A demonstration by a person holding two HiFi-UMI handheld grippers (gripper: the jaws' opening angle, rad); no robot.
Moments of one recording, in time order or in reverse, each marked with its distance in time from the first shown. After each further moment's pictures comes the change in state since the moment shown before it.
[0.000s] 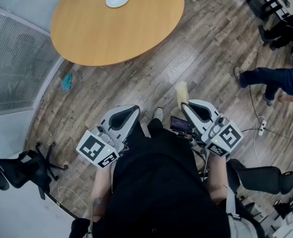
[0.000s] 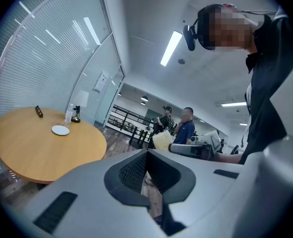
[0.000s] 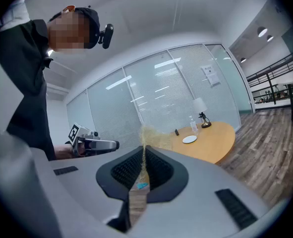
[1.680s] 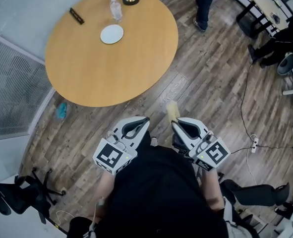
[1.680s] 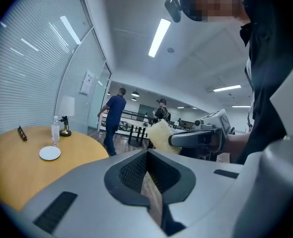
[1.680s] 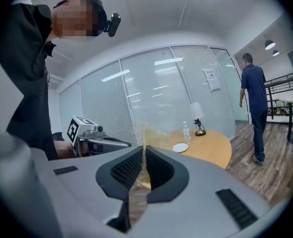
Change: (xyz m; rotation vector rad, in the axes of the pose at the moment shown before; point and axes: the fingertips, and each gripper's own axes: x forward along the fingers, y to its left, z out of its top) left arm 0.114 0.084 0.052 0.182 0.082 -0.055; right arm 0.088 -0.077 0.052 -0.097 0.027 -0.081
